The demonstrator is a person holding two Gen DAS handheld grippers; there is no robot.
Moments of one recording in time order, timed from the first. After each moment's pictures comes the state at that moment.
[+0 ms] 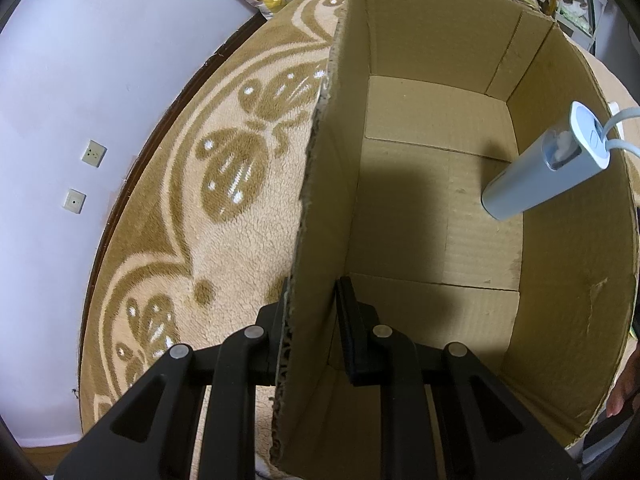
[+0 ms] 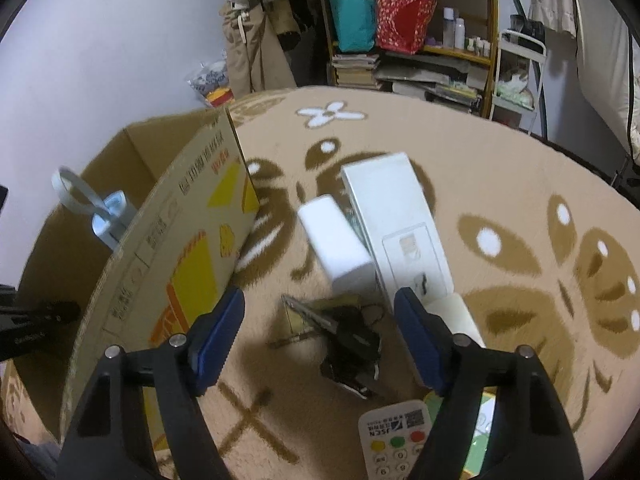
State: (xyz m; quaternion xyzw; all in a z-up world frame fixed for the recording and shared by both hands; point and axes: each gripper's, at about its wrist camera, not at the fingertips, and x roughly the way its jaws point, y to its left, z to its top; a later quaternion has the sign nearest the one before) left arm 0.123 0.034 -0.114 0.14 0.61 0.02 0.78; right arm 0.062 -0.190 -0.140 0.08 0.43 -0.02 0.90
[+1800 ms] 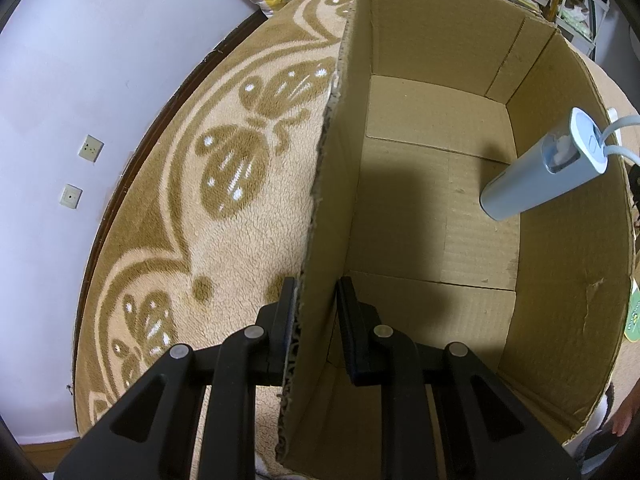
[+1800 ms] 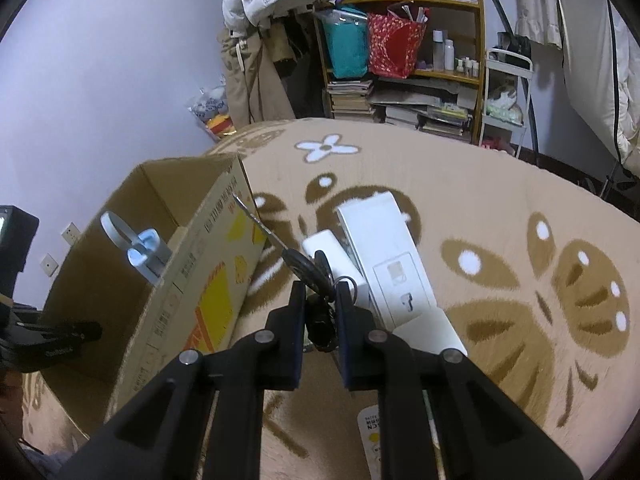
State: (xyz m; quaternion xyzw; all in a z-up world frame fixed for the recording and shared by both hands) left arm 0.125 0.041 -0.115 0.13 0.61 0.02 0.78; right arm 0.052 -0.189 -0.101 0.09 0.38 -0.03 0.92
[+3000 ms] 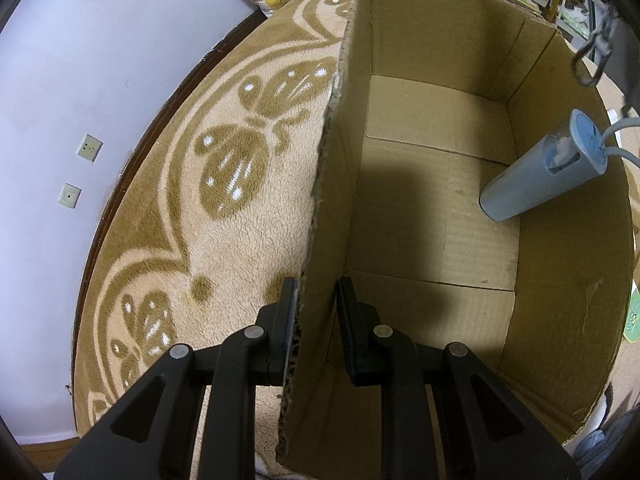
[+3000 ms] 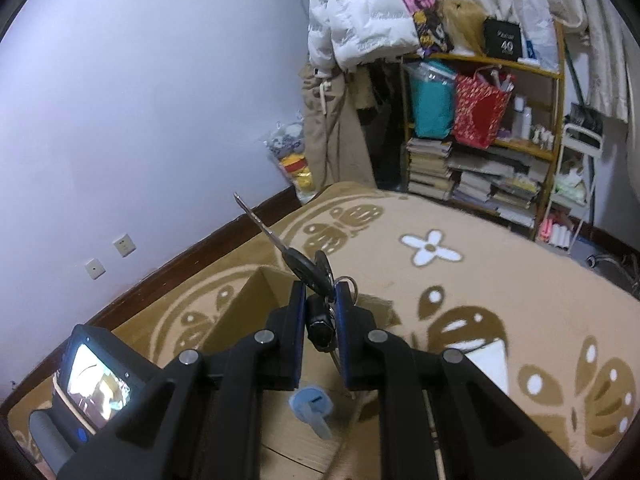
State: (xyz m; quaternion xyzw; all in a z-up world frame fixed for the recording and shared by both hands) left arm 0.125 0.043 -0.114 0.13 0.61 0.02 0.78; right arm 0.119 -0.106 -0.020 0.06 0.33 0.08 0.94
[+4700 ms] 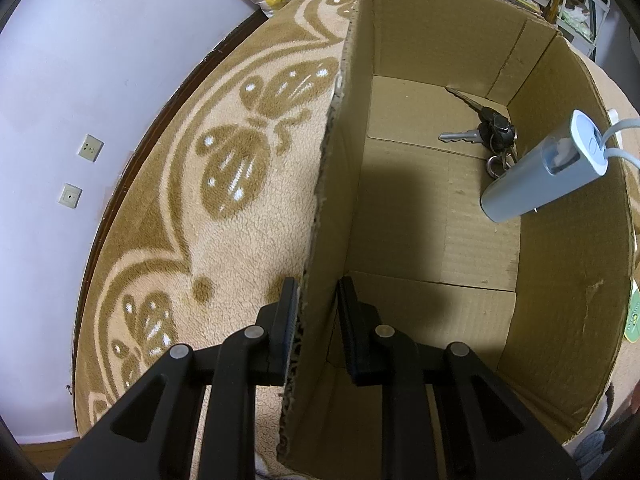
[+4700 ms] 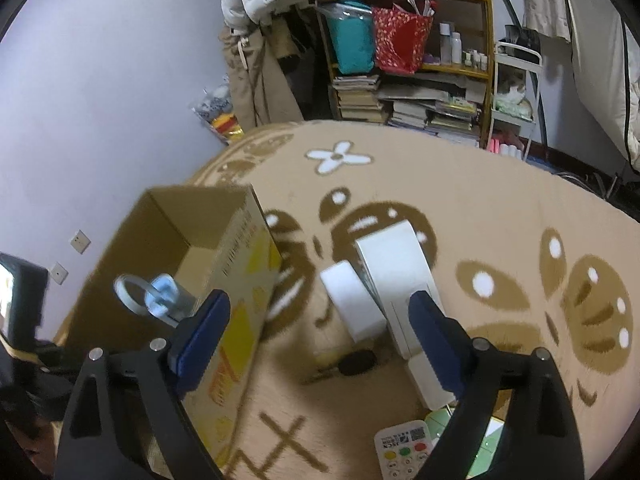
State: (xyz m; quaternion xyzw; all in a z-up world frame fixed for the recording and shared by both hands) left arm 0.125 0.043 -0.113 0.13 0.61 0.02 0.78; right arm 0.078 -0.189 -0.091 0.11 0.40 -0.02 0.91
